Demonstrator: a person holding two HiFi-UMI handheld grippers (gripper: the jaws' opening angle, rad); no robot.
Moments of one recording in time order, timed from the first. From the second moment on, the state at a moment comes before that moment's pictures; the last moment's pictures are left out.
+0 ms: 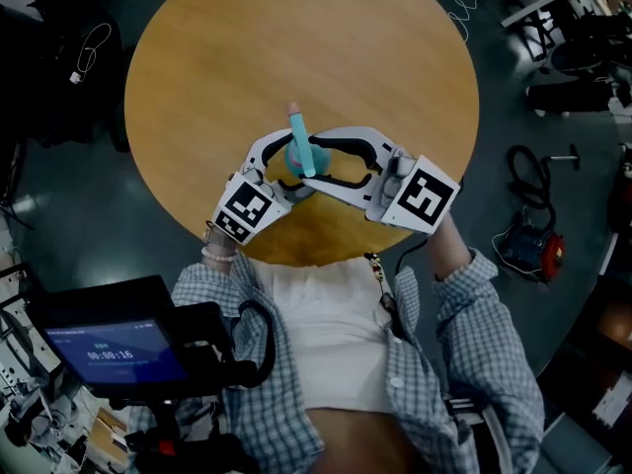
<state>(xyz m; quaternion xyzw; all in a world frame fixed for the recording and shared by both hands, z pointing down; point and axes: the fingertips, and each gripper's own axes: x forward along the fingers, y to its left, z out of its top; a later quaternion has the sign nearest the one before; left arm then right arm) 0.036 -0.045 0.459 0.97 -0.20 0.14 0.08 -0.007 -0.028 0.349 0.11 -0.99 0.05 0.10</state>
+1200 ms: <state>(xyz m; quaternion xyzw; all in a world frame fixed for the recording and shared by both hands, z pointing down) 0.021 -0.074 0.480 0.93 -0.32 0.19 0.07 0.007 -0.039 0.361 0.27 -0.95 0.05 0.12</state>
